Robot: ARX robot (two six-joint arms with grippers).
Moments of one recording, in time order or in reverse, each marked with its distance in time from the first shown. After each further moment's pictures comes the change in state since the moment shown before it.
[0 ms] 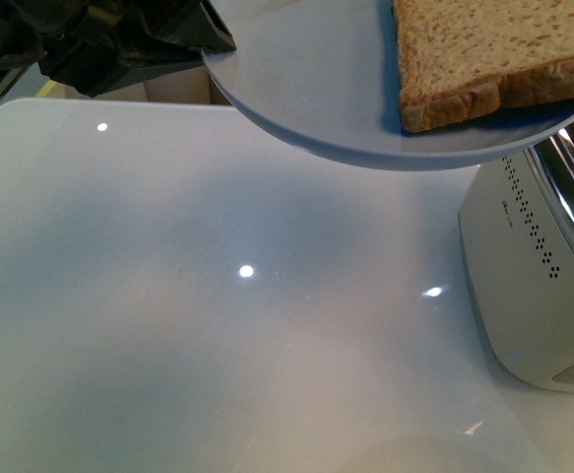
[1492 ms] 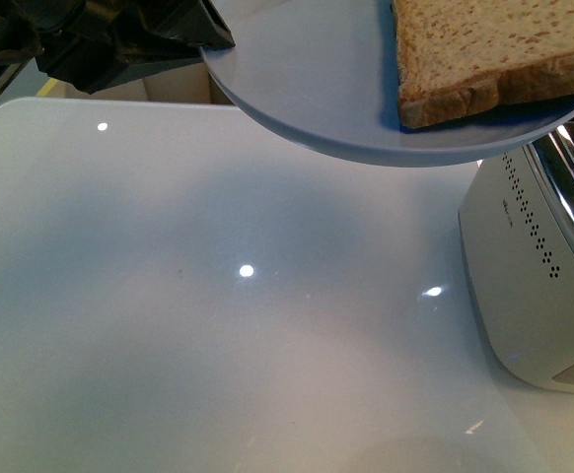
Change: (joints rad) left arm 0.000 -0.003 0.000 0.000 -0.003 -0.004; right arm 0.047 0.810 0.351 0.149 -0.099 0.516
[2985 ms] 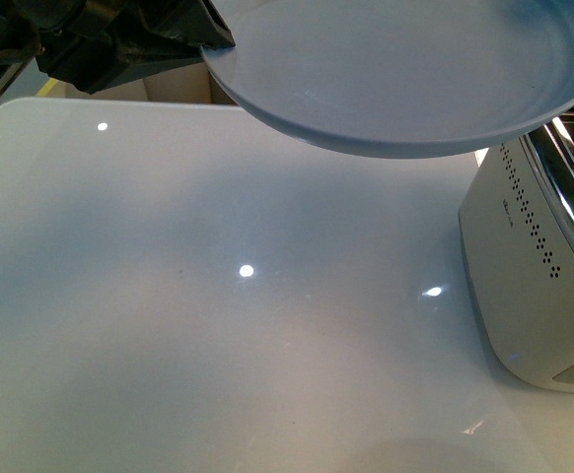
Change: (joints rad) left arm 0.000 0.000 0.000 0.000 0.001 -0.006; right arm 0.000 -0.029 0.288 -0.036 0.052 -0.039
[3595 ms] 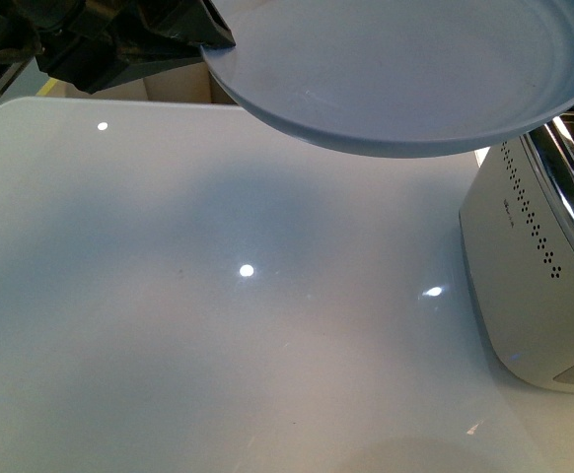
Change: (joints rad) left arm 0.000 0.000 0.000 0.000 0.002 0.000; right arm -0.005 0.325 -0.065 0.067 0.169 -0.601
